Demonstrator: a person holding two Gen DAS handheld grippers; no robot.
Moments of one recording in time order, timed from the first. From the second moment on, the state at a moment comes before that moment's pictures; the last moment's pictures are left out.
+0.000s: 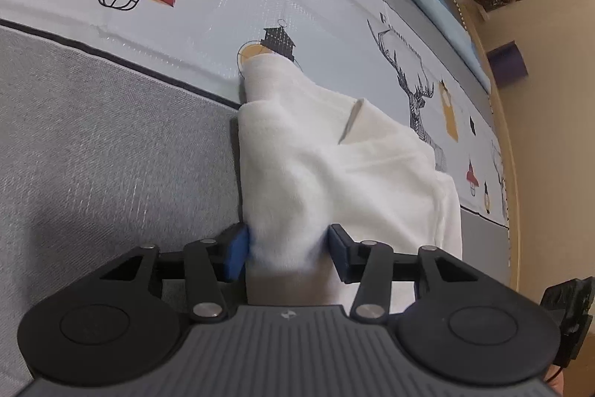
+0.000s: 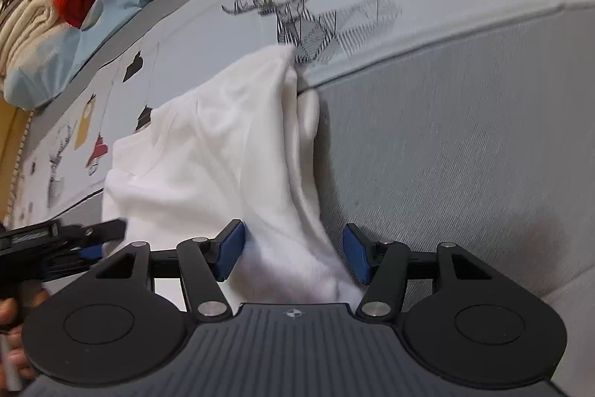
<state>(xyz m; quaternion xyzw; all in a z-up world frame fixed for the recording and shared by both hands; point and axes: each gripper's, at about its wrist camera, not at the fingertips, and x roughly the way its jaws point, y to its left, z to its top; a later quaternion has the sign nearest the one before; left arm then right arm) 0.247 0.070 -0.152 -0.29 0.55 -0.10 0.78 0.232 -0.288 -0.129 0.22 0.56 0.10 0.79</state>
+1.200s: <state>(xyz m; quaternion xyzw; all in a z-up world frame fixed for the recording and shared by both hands) 0.149 0.067 -0.072 0.03 0.55 -0.06 0.83 0.170 -0.231 -0.048 0.01 0.49 0.13 0.86</state>
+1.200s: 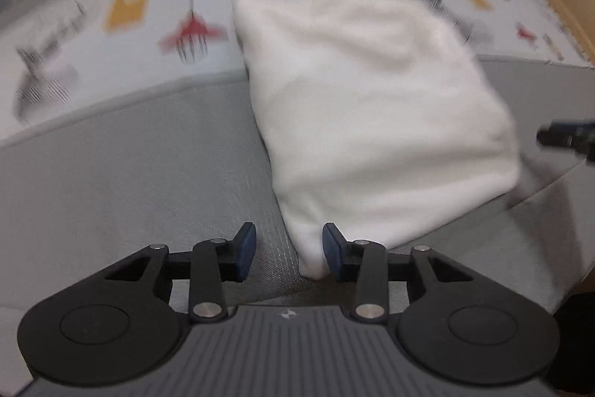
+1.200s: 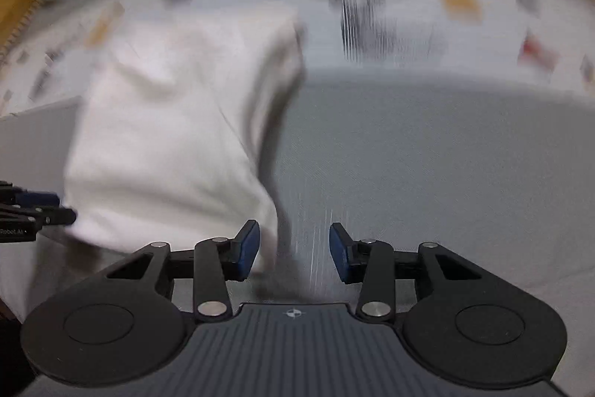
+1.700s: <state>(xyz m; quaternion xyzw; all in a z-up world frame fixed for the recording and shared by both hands) -0.005 0.015 0.007 -0.03 0.37 0.01 0.93 0.027 -0.216 0.009 0.00 0.35 0.10 0.93</state>
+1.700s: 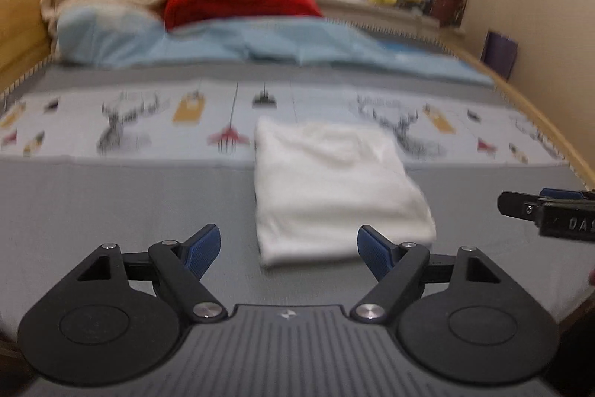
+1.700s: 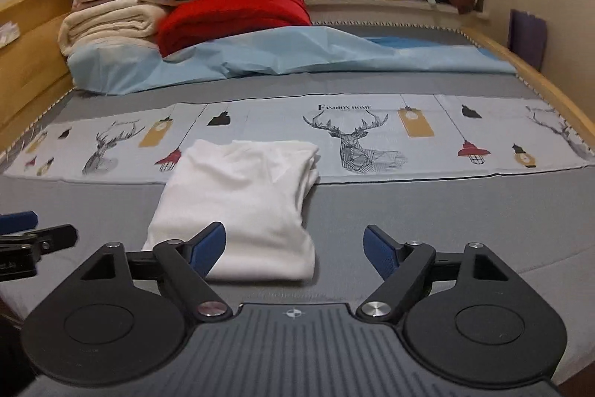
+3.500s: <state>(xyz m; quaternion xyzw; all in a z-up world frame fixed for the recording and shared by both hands) 0.014 0.015 -0.027 -0.04 0.42 0.02 0.91 0.027 -0.189 -0.019 0.00 0.41 0.11 0.91</state>
